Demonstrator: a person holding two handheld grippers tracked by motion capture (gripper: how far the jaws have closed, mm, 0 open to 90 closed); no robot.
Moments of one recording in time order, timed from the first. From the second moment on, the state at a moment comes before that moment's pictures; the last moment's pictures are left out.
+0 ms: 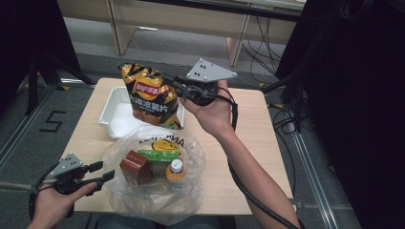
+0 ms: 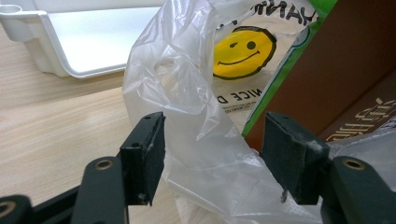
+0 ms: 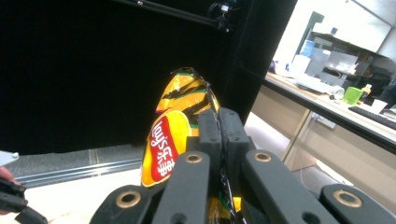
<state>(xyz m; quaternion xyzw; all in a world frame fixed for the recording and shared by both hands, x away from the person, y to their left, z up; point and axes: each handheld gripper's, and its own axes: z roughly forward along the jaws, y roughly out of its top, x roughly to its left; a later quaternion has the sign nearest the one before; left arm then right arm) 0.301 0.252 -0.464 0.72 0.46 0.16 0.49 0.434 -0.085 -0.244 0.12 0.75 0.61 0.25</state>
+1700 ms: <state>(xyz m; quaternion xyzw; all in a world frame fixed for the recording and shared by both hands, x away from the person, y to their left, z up) 0.301 0.258 -0.463 0.72 0.46 0.16 0.50 0.544 -0.026 -0.269 0.22 0.77 0.55 0.23</state>
